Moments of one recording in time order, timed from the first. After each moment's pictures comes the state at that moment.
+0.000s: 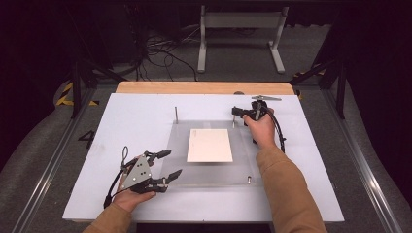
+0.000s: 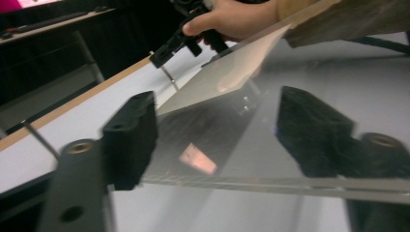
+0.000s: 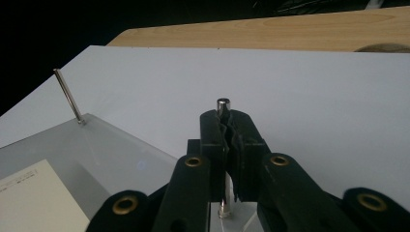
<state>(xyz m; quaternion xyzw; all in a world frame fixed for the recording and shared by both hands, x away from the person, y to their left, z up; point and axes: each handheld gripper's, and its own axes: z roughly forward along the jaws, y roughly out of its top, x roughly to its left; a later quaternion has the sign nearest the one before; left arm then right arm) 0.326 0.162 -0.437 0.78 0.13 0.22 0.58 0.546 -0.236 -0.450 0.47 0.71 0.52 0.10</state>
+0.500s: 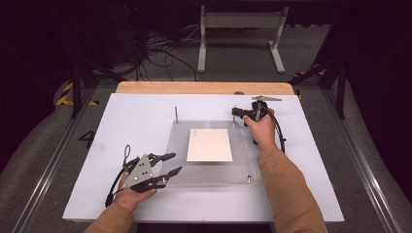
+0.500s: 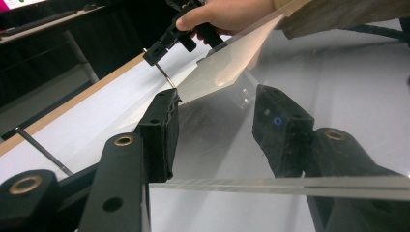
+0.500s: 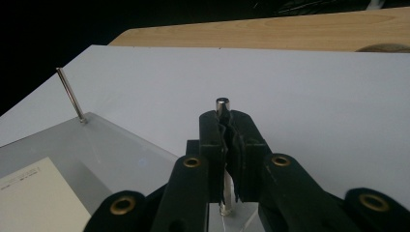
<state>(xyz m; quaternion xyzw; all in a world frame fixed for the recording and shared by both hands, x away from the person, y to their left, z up) 0.329 0.162 -0.433 0.79 0.11 0.22 0.56 0.544 -0.236 -0.450 0.47 0.71 0.52 0.10</state>
